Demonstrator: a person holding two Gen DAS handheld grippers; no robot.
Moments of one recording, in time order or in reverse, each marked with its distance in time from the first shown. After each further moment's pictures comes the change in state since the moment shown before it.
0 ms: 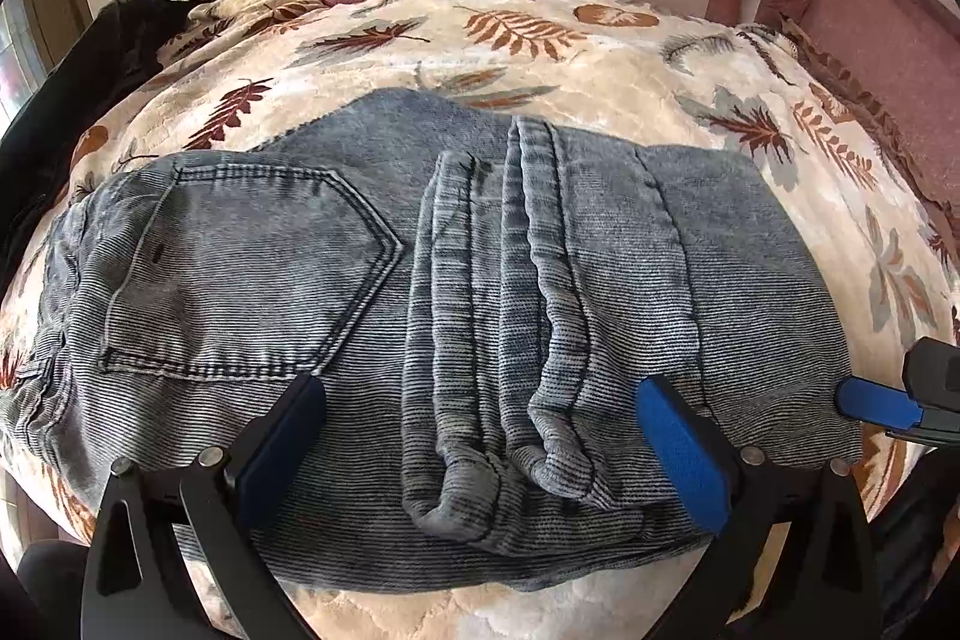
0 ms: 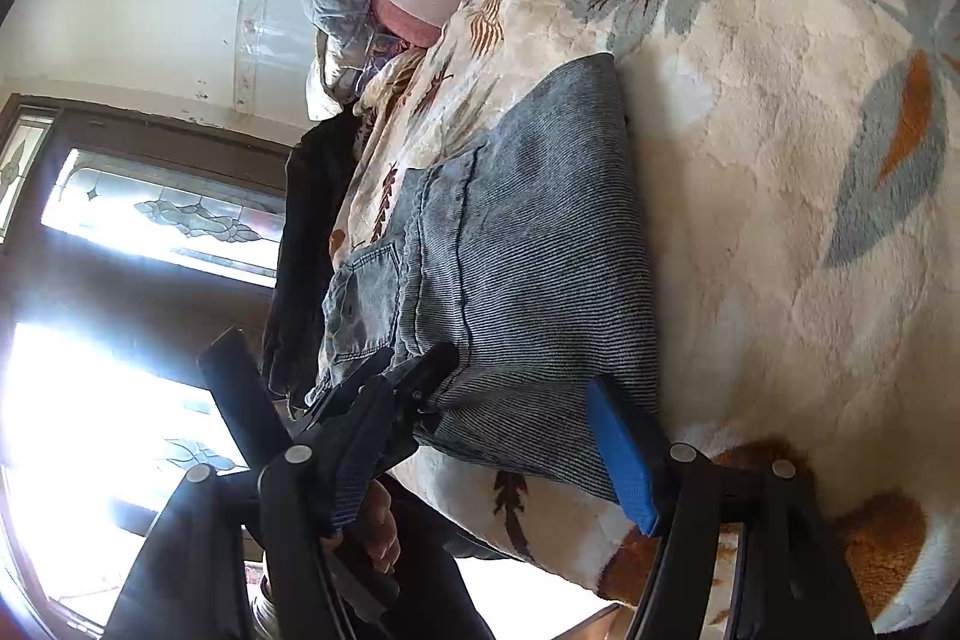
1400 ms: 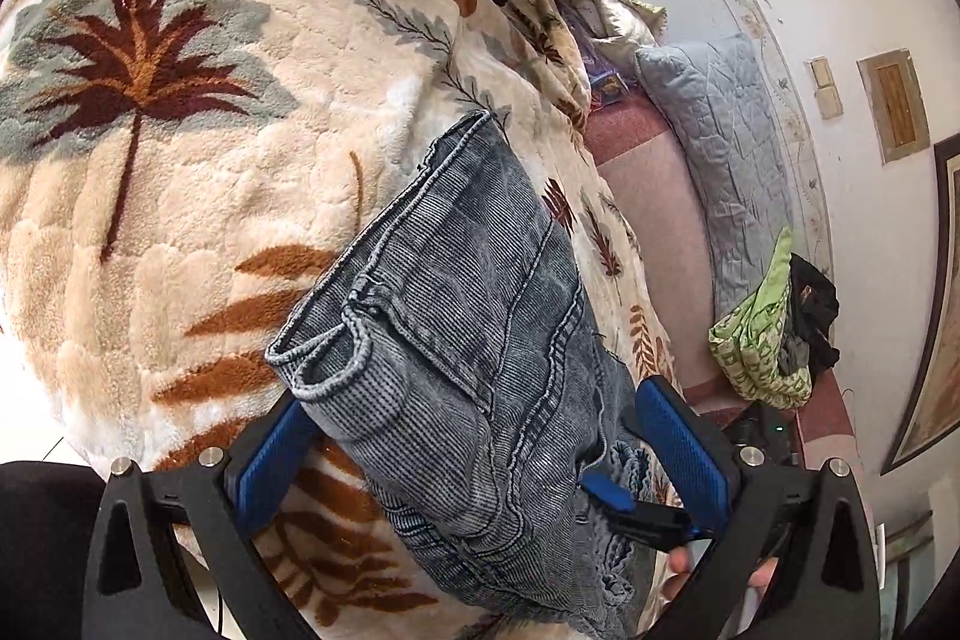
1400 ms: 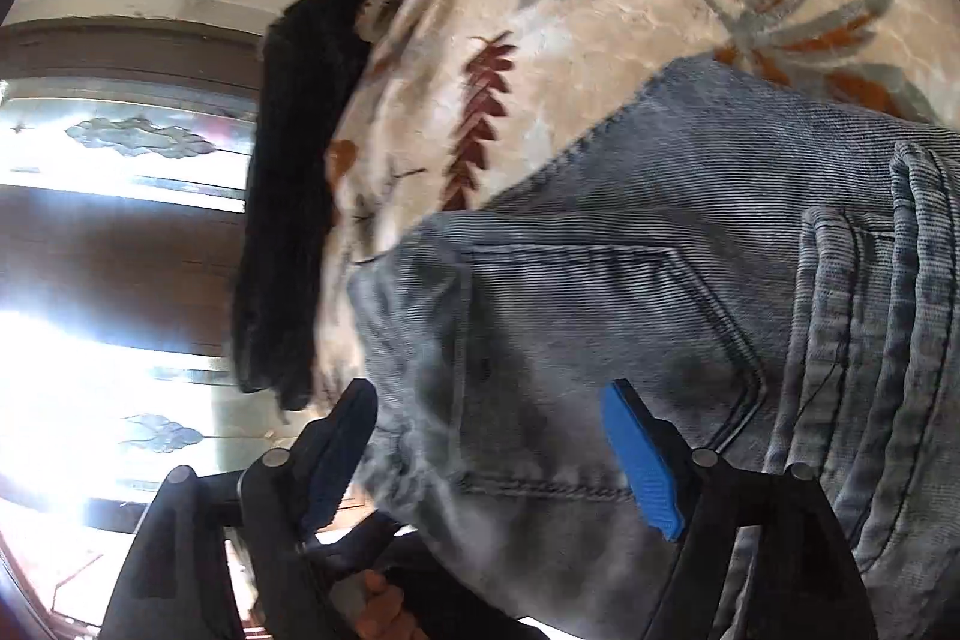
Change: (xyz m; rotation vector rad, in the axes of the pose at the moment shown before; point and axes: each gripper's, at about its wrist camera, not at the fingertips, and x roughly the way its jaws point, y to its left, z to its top) left arm -0.020 0.282 -0.073 -0.987 -0.205 -0.419; right arm 0.263 0.140 0.045 -0.030 0.349 -0.222
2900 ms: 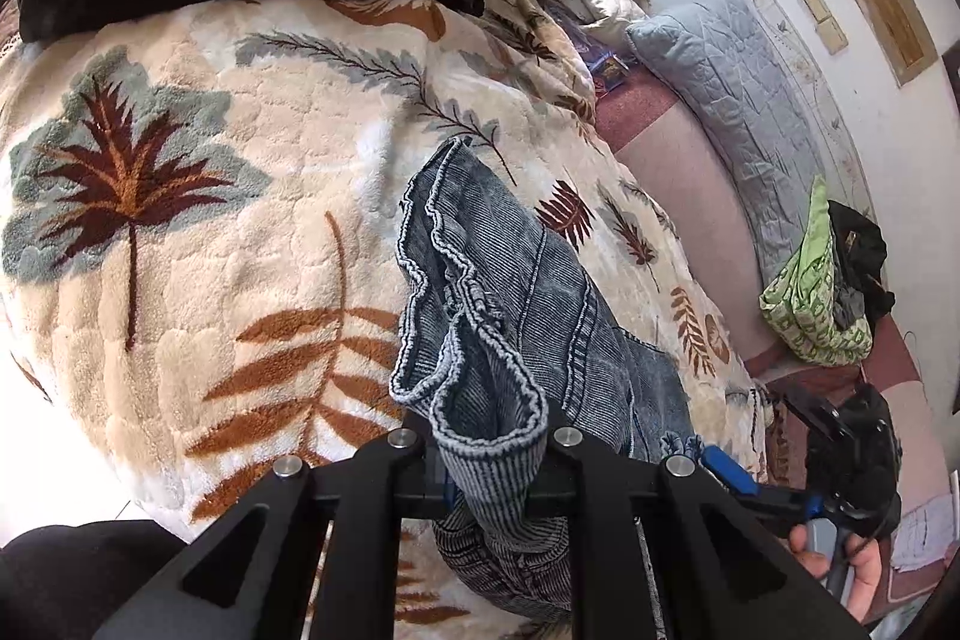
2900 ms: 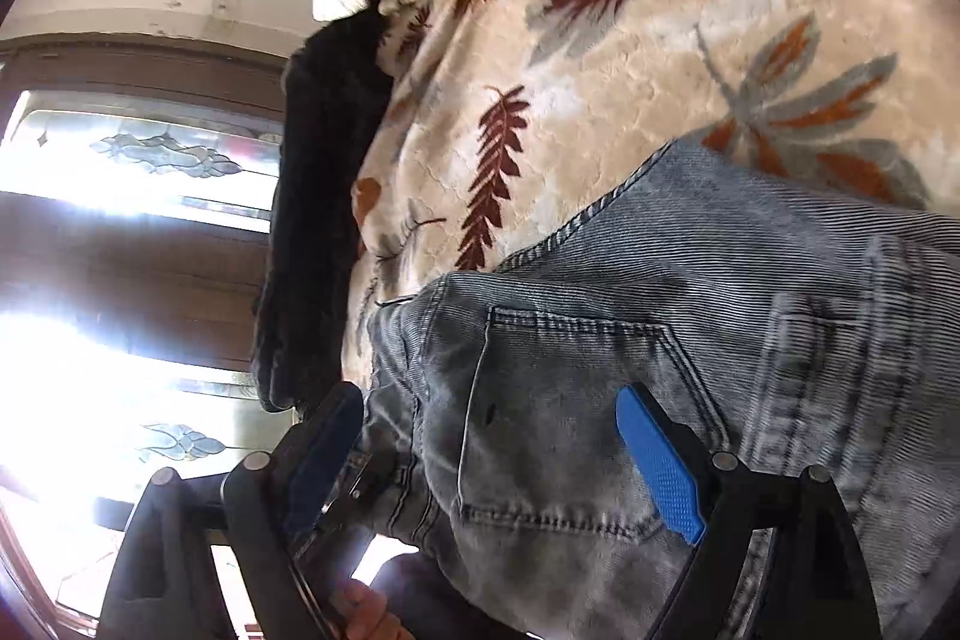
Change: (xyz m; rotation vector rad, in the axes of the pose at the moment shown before) left arm -0.001 -0.033 0.004 0.188 -0.025 0.153; right arm -0.091 -0.005 0.000 -0.046 -0.137 0.185
